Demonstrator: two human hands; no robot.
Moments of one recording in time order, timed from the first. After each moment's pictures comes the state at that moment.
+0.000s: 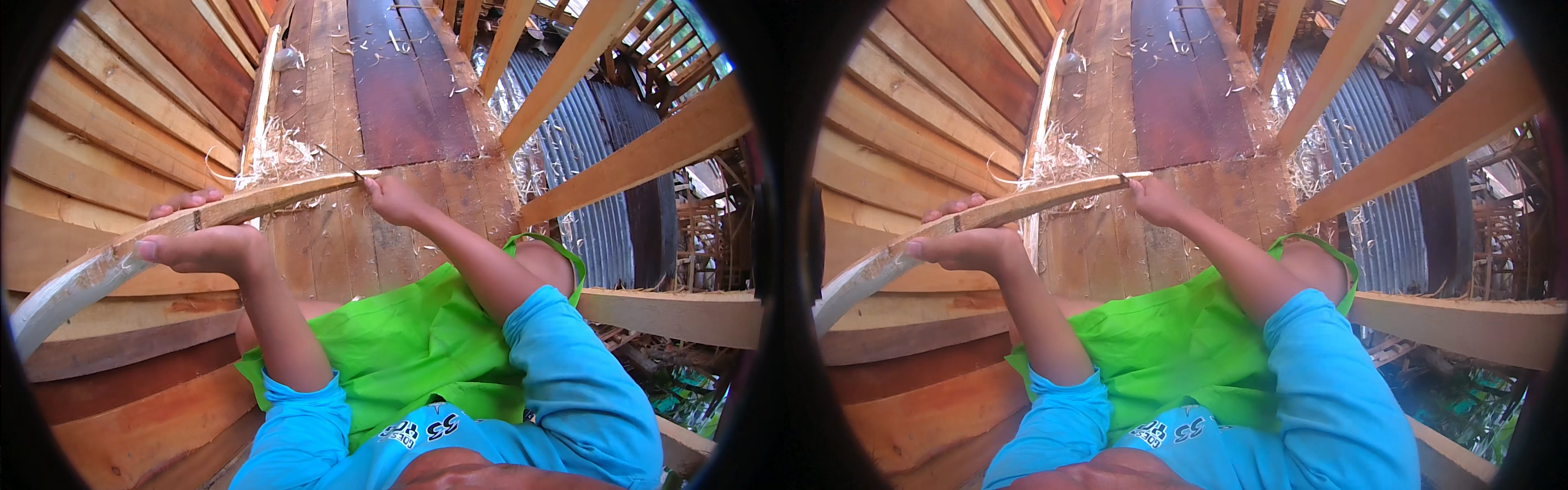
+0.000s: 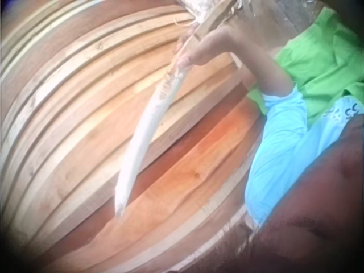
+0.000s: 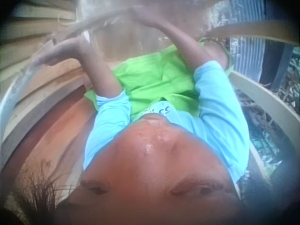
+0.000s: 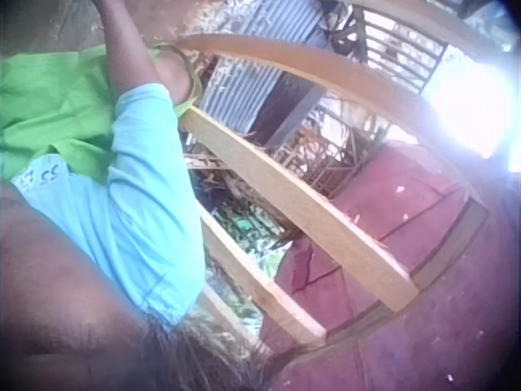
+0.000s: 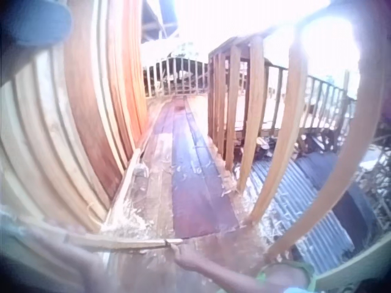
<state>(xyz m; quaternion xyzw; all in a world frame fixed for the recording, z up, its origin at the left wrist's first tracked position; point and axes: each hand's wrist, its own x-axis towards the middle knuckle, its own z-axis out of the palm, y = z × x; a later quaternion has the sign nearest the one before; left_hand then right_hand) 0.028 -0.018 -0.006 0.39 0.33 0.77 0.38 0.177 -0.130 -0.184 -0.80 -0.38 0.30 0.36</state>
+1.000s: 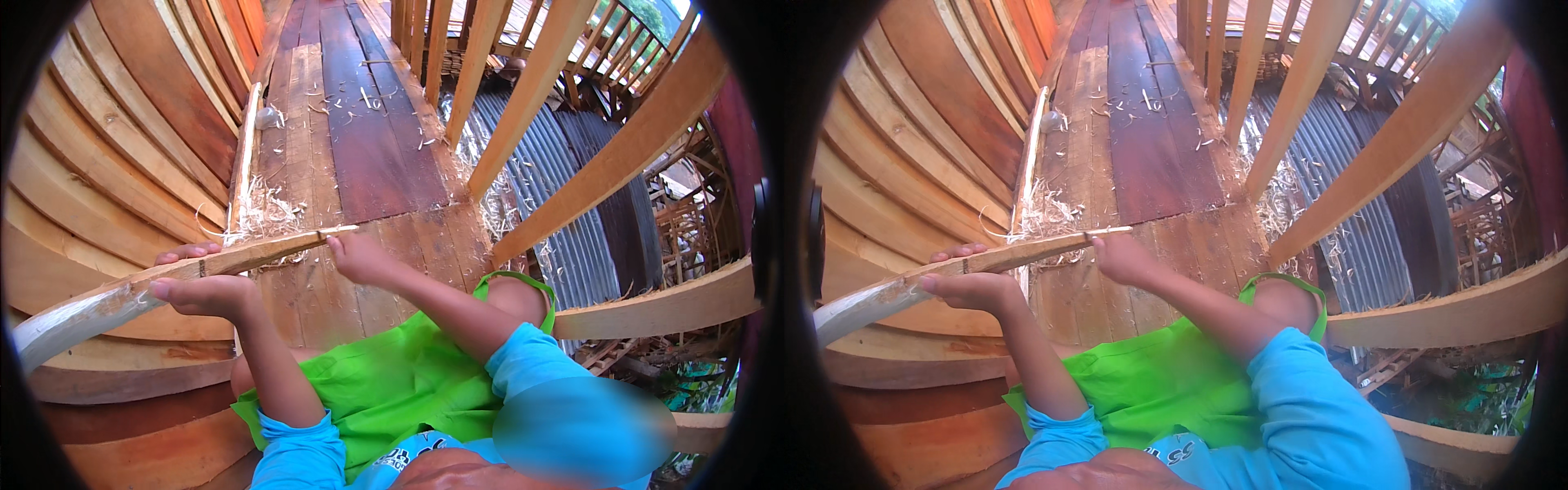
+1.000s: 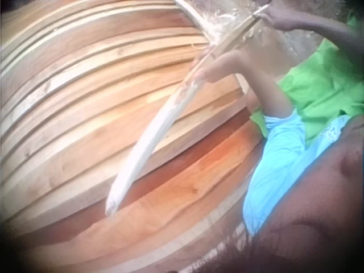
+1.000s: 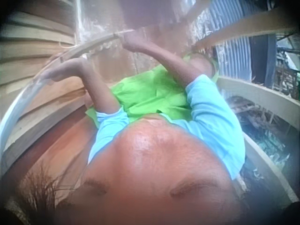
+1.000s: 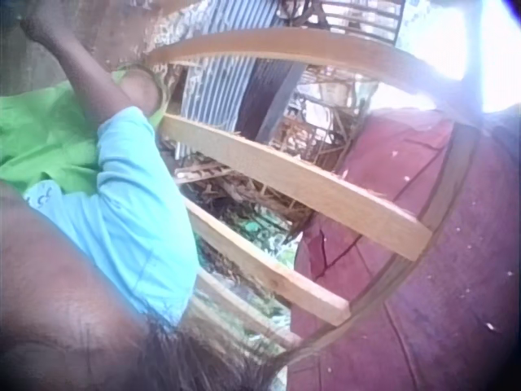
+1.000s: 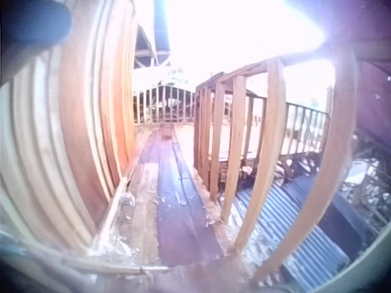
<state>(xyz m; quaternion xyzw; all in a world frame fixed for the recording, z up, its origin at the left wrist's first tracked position) 0.017 -0.015 -0.006 0.40 0.31 0.77 0.39 0.137 -0.118 -0.130 -0.81 -0.41 0.27 0.33</state>
